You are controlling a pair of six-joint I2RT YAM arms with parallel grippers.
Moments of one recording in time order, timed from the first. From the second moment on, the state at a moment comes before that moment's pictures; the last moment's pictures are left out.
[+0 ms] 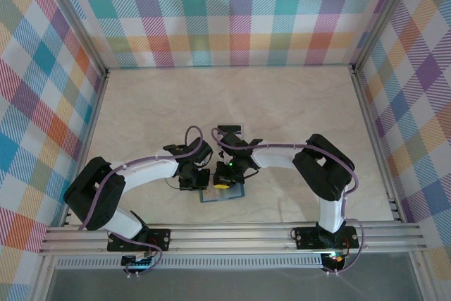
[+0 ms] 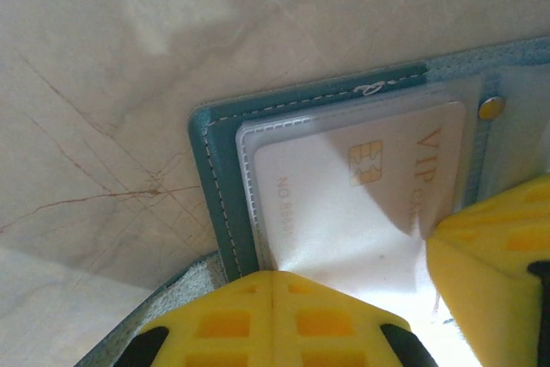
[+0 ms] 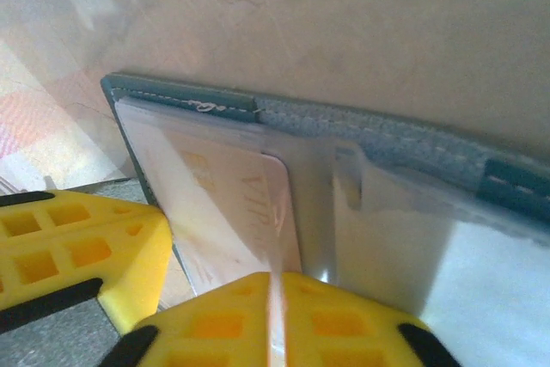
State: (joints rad) left arm -0.72 1.50 0.79 -0.68 0.17 -0.73; right arm 0.90 1.87 1.06 -0.37 -0.54 0.94
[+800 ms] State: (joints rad) left arm -0.72 1.50 0.78 -0.68 0.16 -0.73; right arm 0.92 1.85 1.13 -0.56 -0.42 0.88
